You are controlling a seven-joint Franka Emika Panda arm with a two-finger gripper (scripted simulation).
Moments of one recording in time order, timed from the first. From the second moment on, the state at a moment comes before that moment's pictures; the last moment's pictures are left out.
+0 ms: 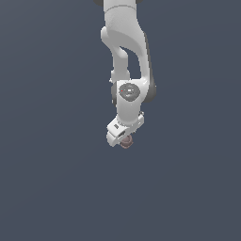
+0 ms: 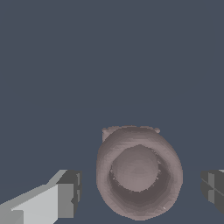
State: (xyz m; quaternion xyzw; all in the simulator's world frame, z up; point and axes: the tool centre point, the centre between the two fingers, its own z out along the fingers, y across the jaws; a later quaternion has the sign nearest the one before) arm -0.014 0.028 0.074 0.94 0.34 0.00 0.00
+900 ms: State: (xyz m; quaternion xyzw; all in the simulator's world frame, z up) arm -0.014 0.028 0.040 0.94 0.34 0.00 0.00
